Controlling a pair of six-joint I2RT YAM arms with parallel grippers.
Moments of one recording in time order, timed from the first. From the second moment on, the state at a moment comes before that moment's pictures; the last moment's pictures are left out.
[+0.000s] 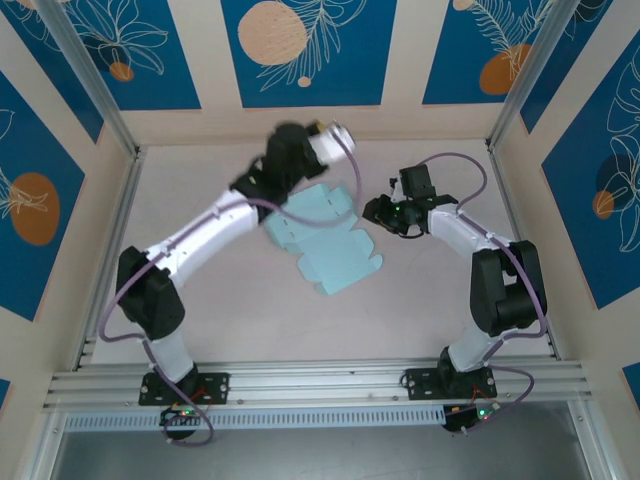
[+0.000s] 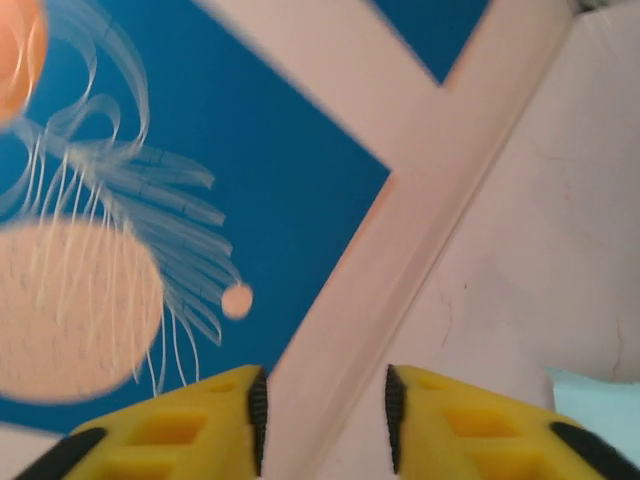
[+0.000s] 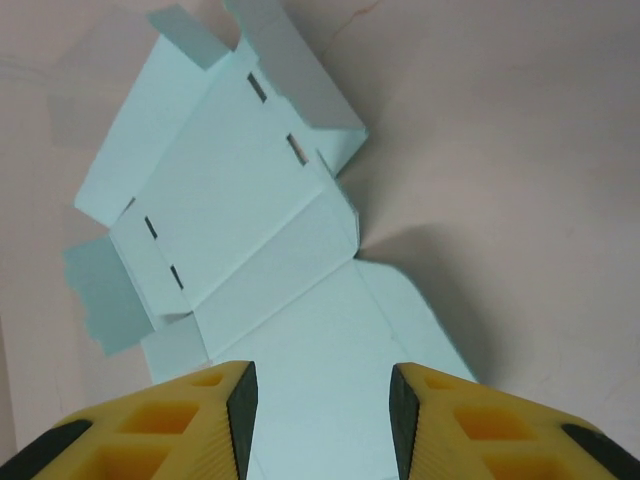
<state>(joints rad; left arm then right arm) -0.64 1.79 1.75 -0.21 -0.17 0.72 0.24 1.64 1.11 -0.42 -0.39 0.61</state>
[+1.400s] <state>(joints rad) -0.29 2.78 2.87 -1.39 0.48 0.37 0.30 1.59 1.11 -0.50 -0.35 0.61</state>
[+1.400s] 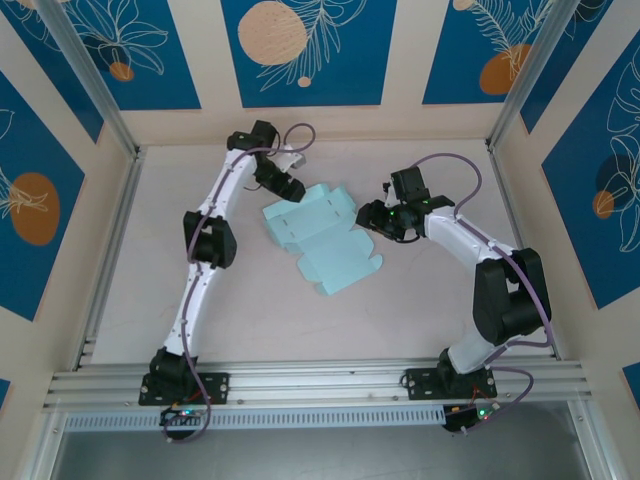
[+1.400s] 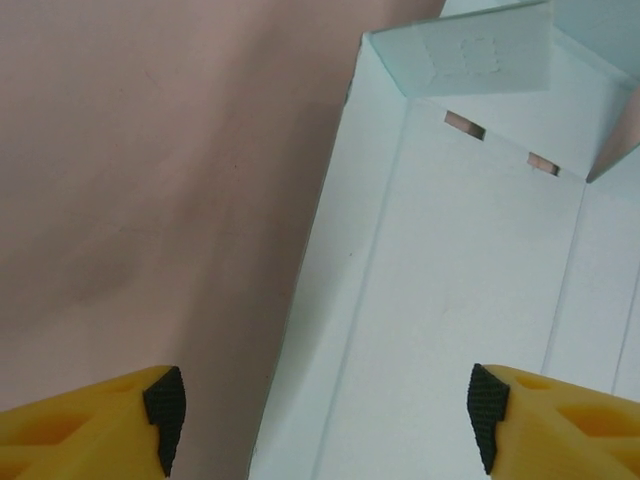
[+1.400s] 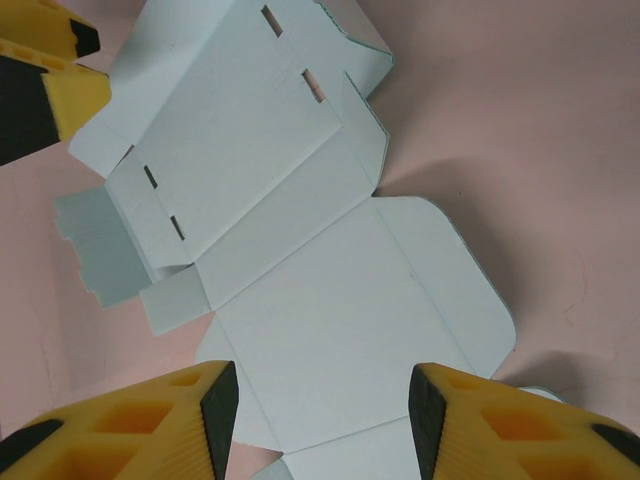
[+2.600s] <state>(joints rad) -0.33 2.82 2.86 -1.40 0.48 0.43 0.21 1.94 1.20 -0.47 -0.40 0.66</state>
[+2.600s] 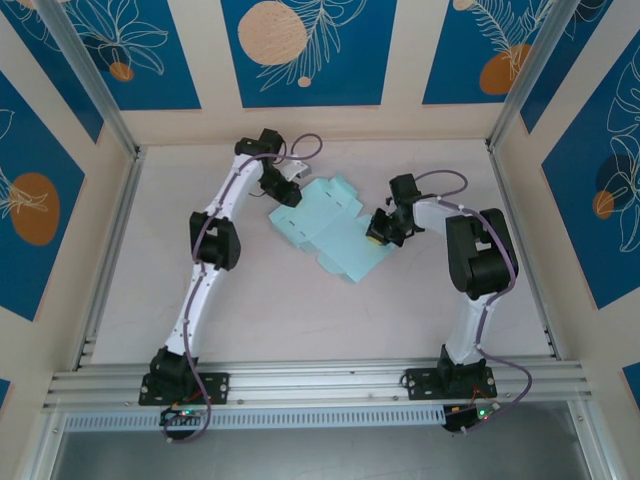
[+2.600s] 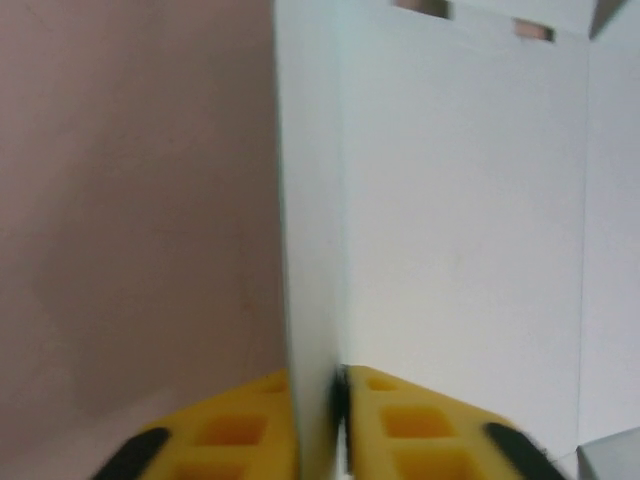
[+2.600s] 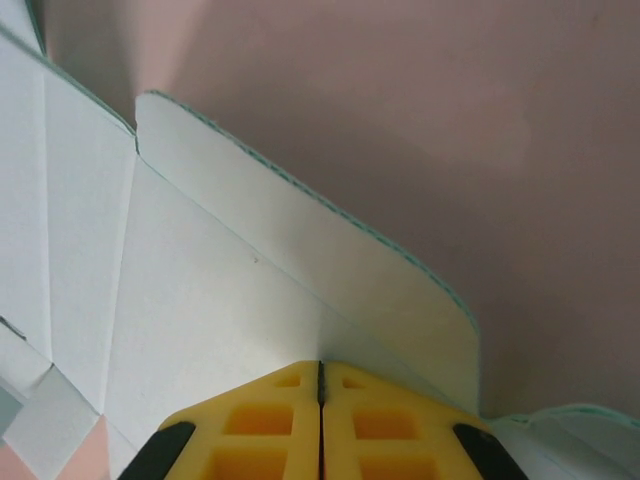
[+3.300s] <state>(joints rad) -0.49 2.40 2.36 -1.14 0.15 0.61 0.14 1.89 1.16 -0.36 -0.60 0.73</state>
